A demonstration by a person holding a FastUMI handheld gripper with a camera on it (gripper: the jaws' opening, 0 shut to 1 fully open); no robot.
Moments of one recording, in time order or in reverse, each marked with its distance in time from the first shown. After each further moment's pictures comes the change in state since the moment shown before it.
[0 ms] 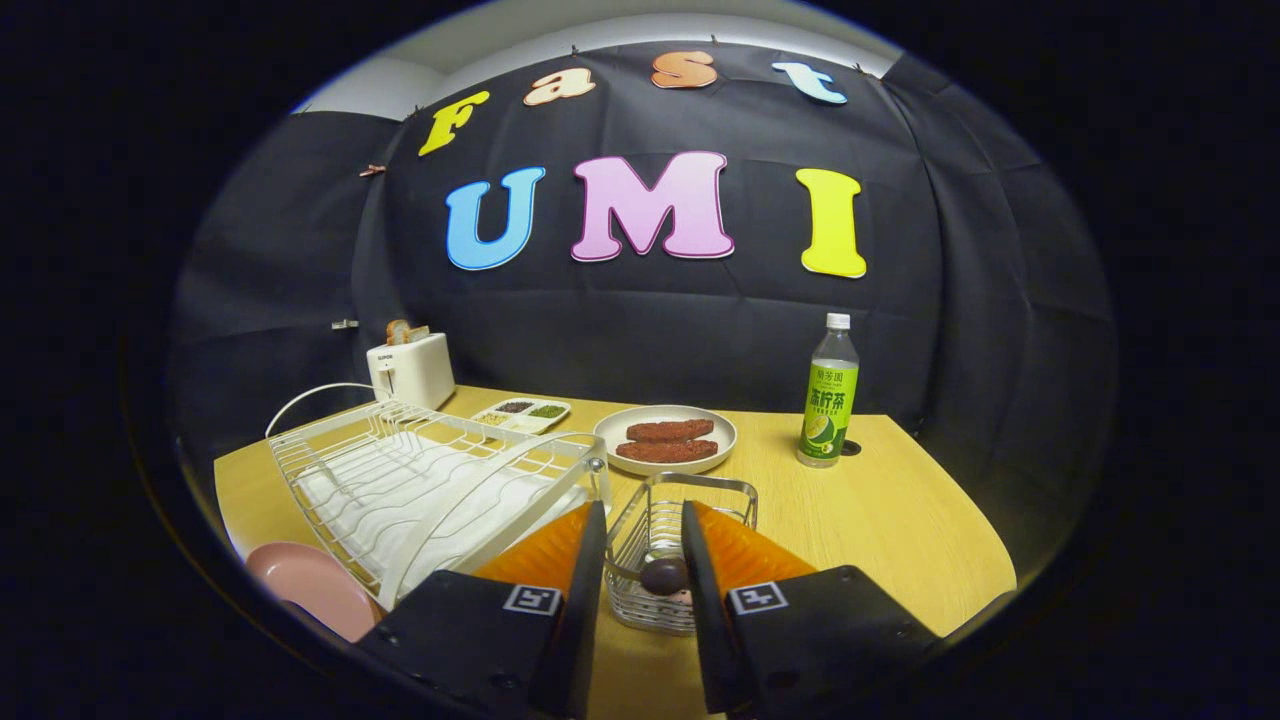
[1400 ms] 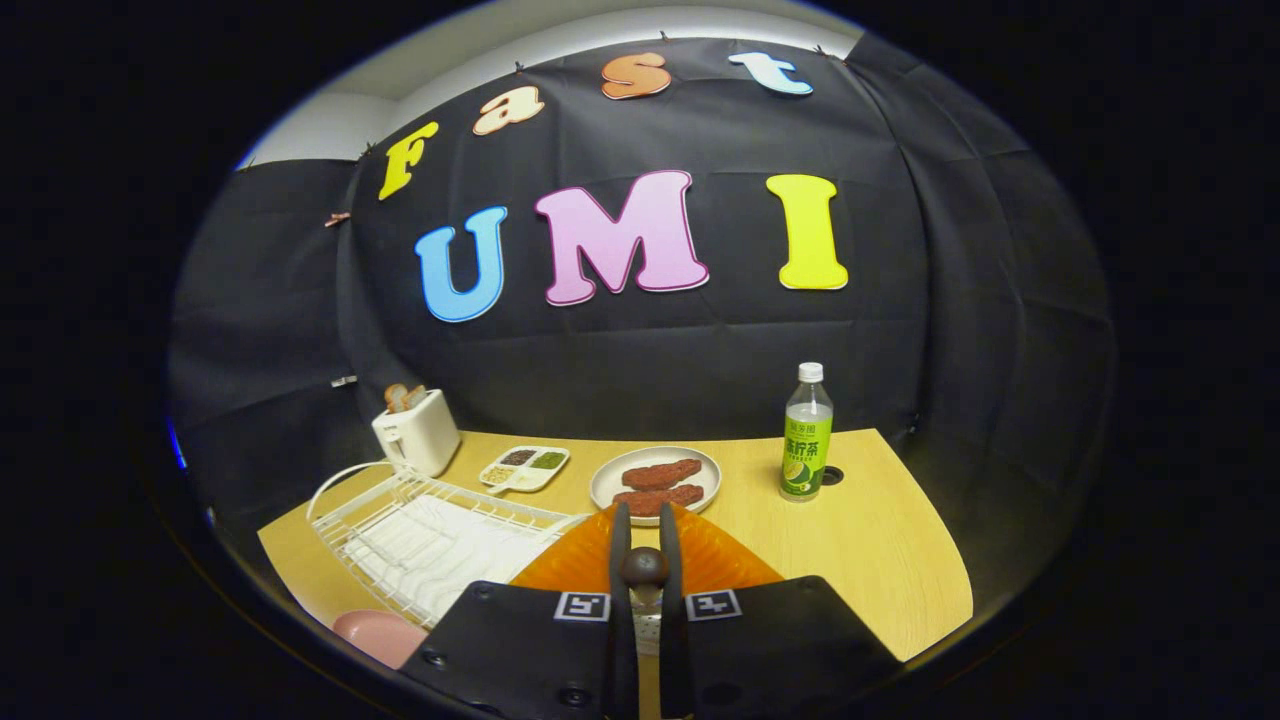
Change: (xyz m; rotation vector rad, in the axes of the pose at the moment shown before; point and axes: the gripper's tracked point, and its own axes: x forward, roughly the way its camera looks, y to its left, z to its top) arm -0.029 -0.017 0.111 0.120 0.029 0.052
